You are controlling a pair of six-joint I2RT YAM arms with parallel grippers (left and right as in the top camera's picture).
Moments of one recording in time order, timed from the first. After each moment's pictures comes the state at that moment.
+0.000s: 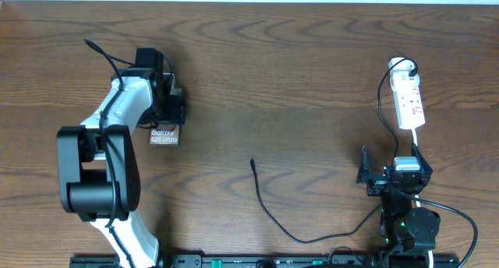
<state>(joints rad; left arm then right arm) 0.00 1.94 1.29 -0.78 0.00 0.02 -0.02 0.01 0.01 -0.07 0.00 -0.14</state>
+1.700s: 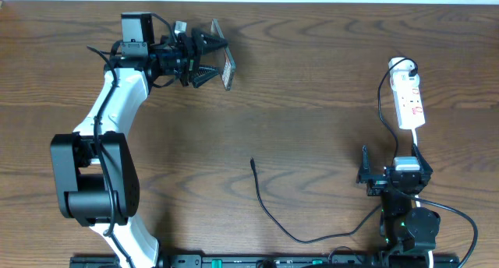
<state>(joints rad) 0.00 1.91 1.40 -0.28 1.10 -1.09 -0.02 0.01 0.01 -0.07 0.00 -0.14</state>
